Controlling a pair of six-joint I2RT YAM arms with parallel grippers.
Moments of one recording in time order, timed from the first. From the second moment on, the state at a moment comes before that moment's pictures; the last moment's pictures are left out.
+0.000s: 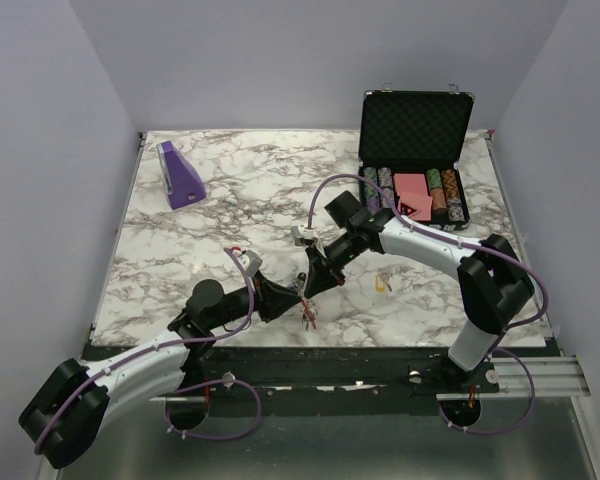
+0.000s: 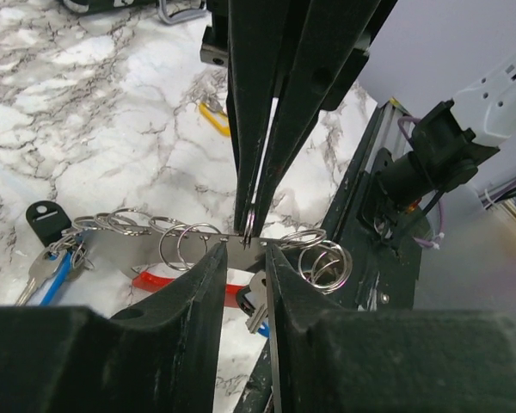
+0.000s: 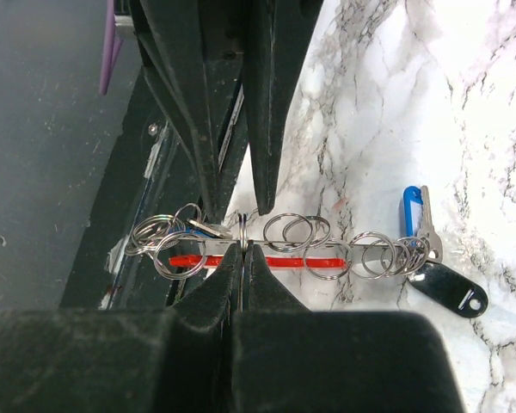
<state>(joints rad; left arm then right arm) -0.70 0.79 0.06 0.69 0.43 -0.55 0.73 1.72 1.18 -0.59 -1.10 -0.69</state>
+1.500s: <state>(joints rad) -0.72 0.90 0.28 0.39 0.47 -0.45 0.72 1.72 1.18 -0.62 -1.07 -0.65</state>
